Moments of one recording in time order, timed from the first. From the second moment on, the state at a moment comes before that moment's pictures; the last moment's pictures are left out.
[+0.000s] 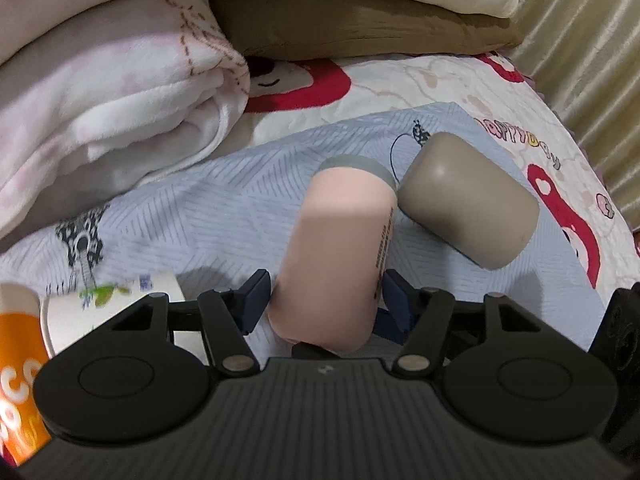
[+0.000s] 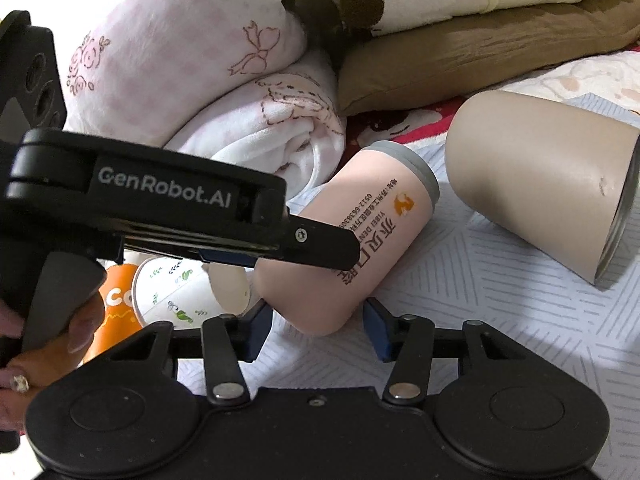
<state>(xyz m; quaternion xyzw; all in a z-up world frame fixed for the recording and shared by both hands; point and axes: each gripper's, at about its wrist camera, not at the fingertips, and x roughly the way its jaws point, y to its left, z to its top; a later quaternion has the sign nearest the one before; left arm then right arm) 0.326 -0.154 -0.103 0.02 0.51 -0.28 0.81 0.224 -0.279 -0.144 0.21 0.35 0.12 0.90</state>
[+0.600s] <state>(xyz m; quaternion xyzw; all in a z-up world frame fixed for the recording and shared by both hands) 0.215 -0.090 -0.099 -0.07 0.54 -0.24 0.80 0.152 -0.250 -0.111 0.13 0.42 0.20 0.88</state>
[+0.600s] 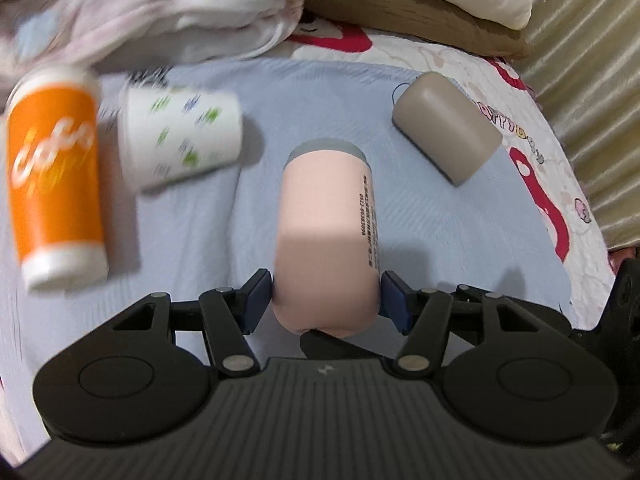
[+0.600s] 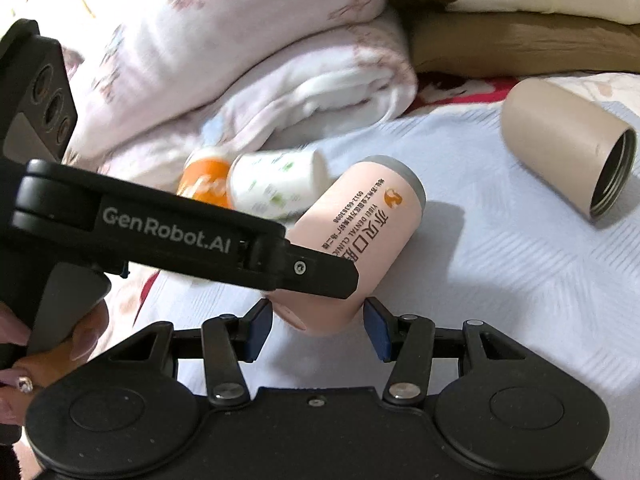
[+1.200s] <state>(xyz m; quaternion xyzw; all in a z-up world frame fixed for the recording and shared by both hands) 0.161 -0.052 -0.123 -0.15 0.56 -0.24 0.78 0.095 -0.217 -0.105 0.03 0.46 0.24 0.85</state>
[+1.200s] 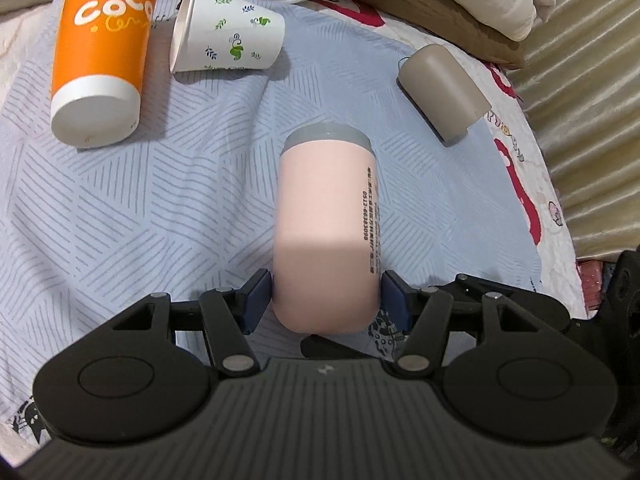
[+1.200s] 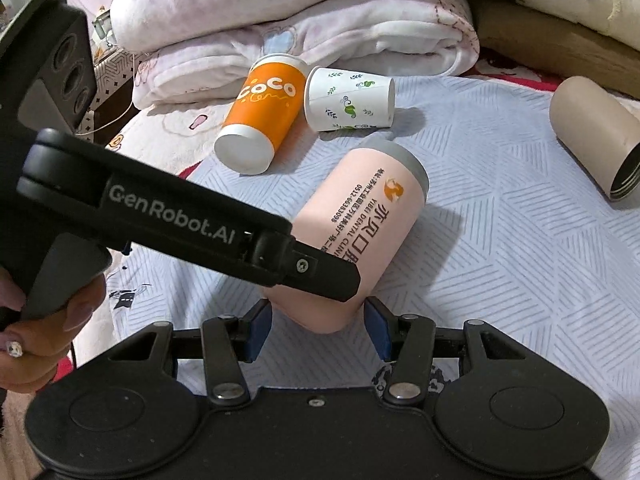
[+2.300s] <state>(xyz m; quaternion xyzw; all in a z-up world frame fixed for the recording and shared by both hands) 0.189 -0.047 -0.146 -0.21 0.52 -0.31 0.77 0.150 -0.258 -0.127 0.19 0.50 0.26 0.81</state>
